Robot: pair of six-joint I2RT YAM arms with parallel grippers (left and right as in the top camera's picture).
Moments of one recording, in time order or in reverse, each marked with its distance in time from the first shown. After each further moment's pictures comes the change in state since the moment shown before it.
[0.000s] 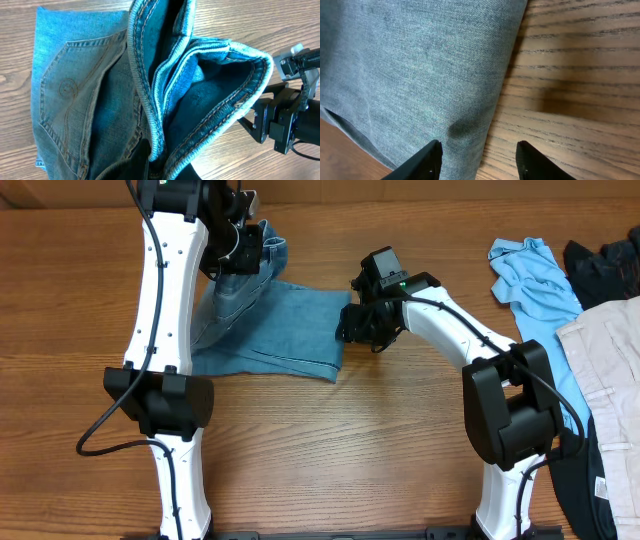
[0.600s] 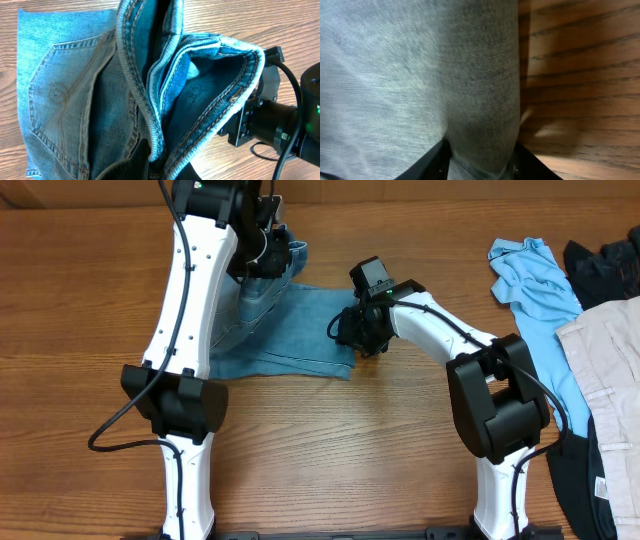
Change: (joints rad) left arm -0.099 0.000 -0.018 0.037 -0.029 -0.099; right arm 0.036 0.060 -0.011 0.050 0.074 0.256
